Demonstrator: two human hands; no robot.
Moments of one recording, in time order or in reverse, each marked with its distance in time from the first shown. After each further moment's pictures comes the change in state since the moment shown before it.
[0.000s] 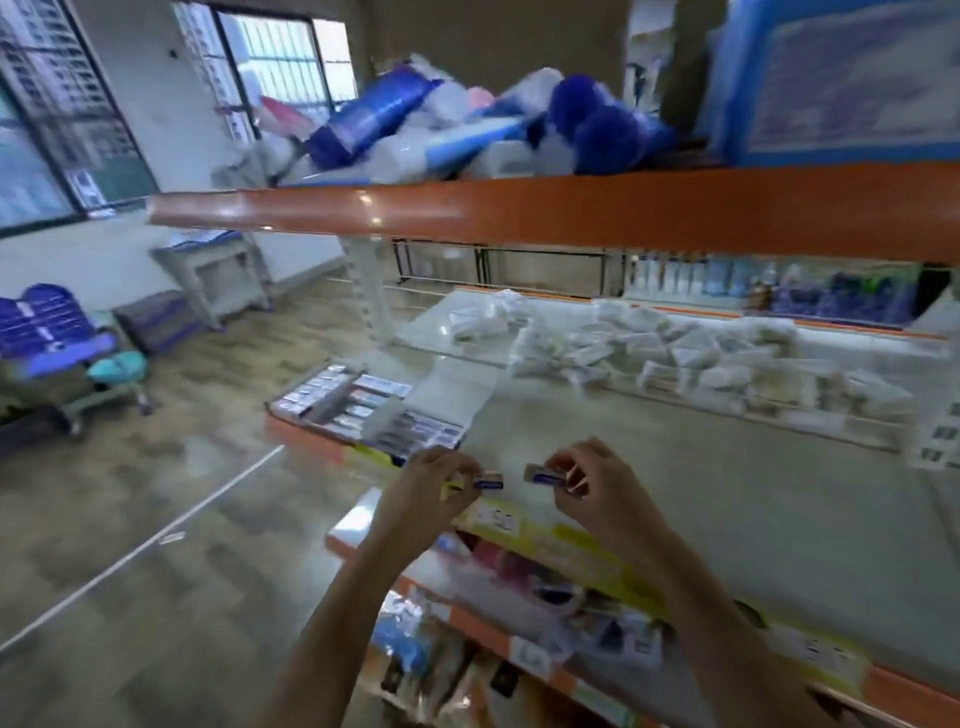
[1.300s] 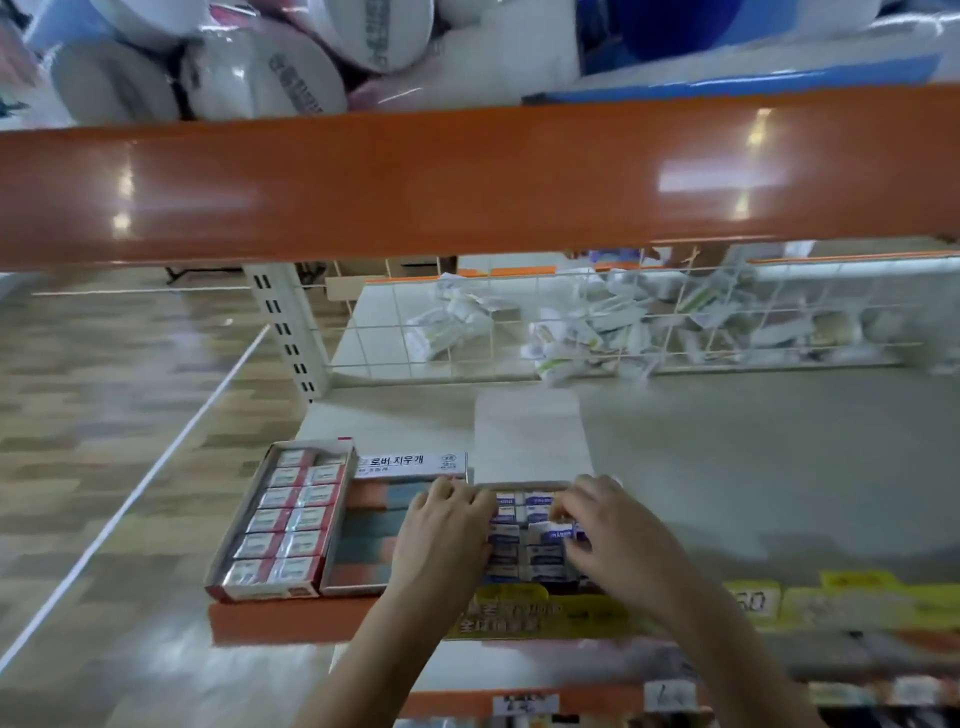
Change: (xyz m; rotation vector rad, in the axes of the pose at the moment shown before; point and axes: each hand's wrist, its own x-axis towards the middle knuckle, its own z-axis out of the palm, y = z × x) left_hand 0.134 -0.234 -0.025 0.259 -0.397 0.410; right_hand 0.153 -0.079 0.190 -0.447 -0.005 0.324
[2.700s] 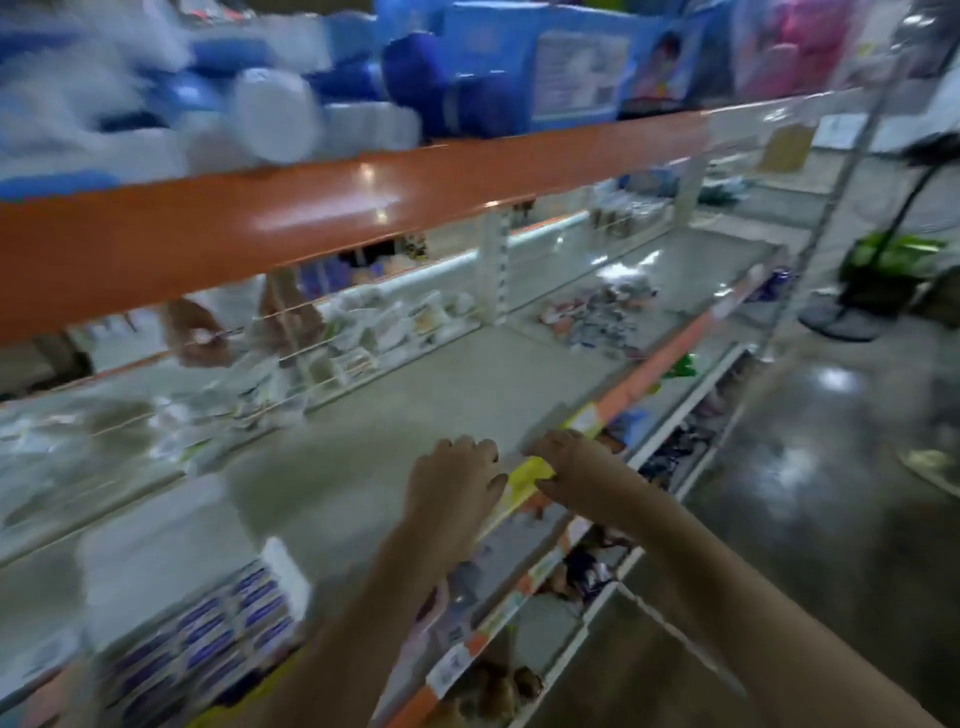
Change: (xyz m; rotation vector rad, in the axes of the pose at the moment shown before) left_hand 0.075 0.273 0.000 -0.114 -0.043 0.639; right_hand -0.190 0.135 -0.117 -0.223 0.048 0.692
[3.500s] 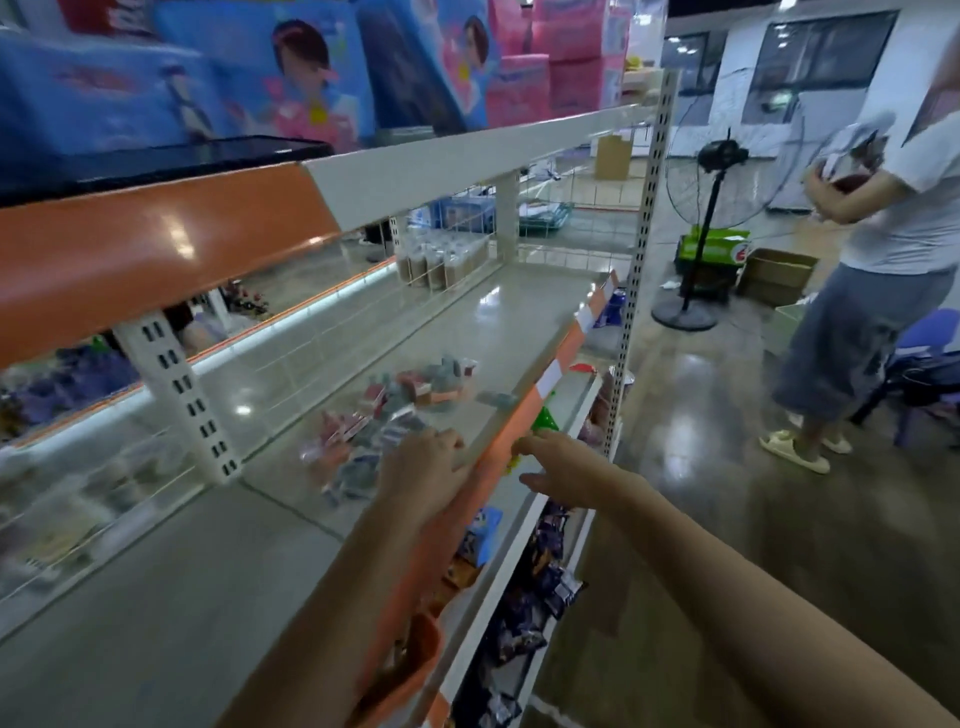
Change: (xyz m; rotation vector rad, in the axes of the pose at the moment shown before) left_hand 0.381 0.206 0.104 -0.111 -0.008 0.249; right_hand 0.079 0.387 -0.064 0.139 0.032 0.311
